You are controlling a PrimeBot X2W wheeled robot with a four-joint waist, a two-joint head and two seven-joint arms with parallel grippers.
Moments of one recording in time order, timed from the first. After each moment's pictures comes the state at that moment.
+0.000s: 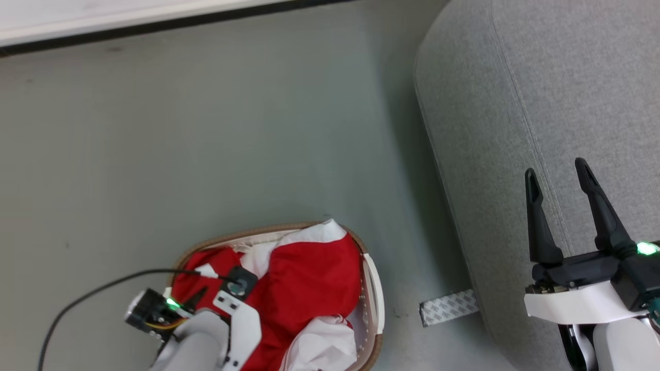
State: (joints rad) left arm -0.51 0.12 -0.38 0.87 0.24 0.05 0.22; right arm -0.27 -0.05 0.04 0.04 0.06 0.13 -0.26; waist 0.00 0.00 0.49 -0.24
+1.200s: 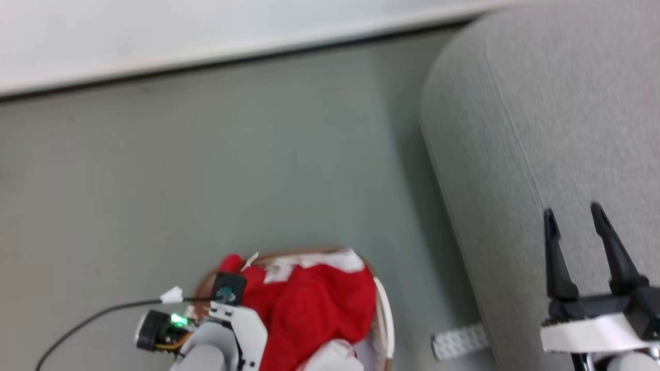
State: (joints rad) left arm -0.52 0.07 -0.33 0.94 0.05 0.12 0.00; right arm -0.18 -0.05 -0.01 0.08 0.09 0.13 -0.26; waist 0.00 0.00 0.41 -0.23
